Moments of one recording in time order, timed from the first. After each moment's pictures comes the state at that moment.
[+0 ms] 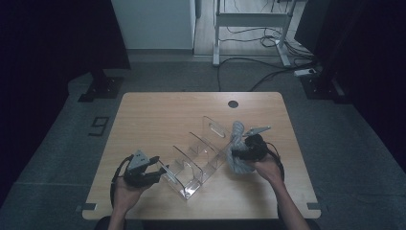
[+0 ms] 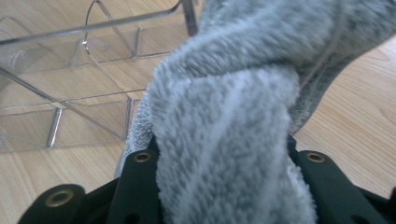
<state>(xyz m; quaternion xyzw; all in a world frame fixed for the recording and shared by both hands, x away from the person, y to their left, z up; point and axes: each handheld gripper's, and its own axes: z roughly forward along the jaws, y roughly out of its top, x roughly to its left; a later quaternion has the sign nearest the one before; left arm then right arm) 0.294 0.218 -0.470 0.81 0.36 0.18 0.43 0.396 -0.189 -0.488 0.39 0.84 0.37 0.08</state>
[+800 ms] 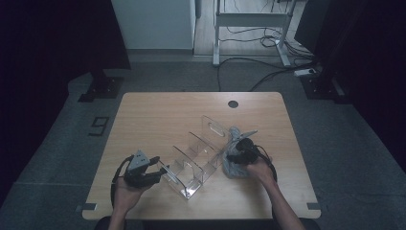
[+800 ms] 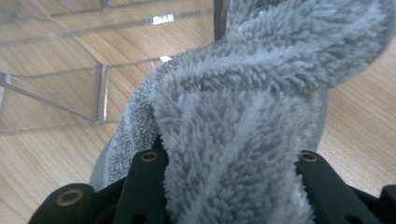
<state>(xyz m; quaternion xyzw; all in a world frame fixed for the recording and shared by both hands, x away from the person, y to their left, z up) 0.293 0.217 -0.471 0.81 0.36 0.17 0.43 0.405 -0.168 -0.523 0.39 0.86 0.31 0.08</state>
